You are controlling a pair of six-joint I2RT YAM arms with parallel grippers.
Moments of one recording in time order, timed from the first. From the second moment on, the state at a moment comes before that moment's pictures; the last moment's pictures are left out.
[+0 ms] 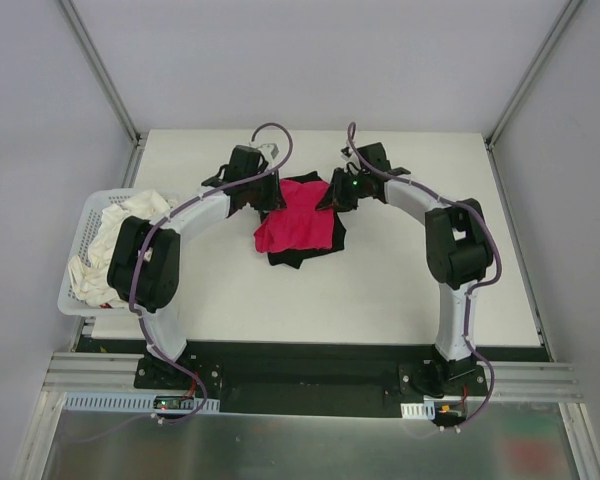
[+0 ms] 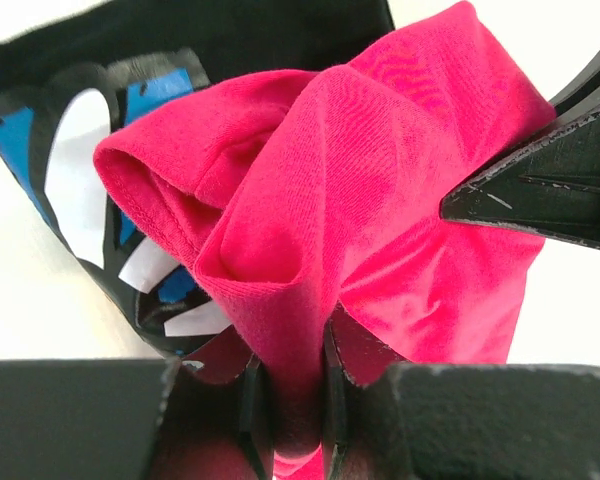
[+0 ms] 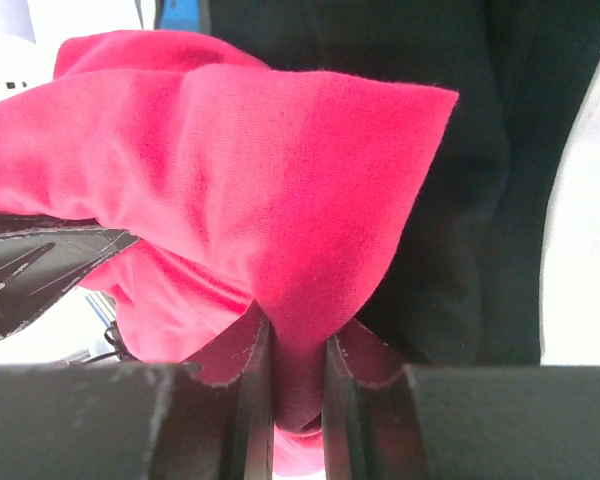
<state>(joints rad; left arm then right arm) -0.39 1.79 1.28 -0.26 0.24 -0.36 0.38 2.07 1.52 -0.34 -0.58 0.55</state>
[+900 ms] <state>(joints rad) -0.38 1.73 1.32 -0.26 0.21 -0.34 0.36 2.09 1.67 -0.38 -0.60 0.53</state>
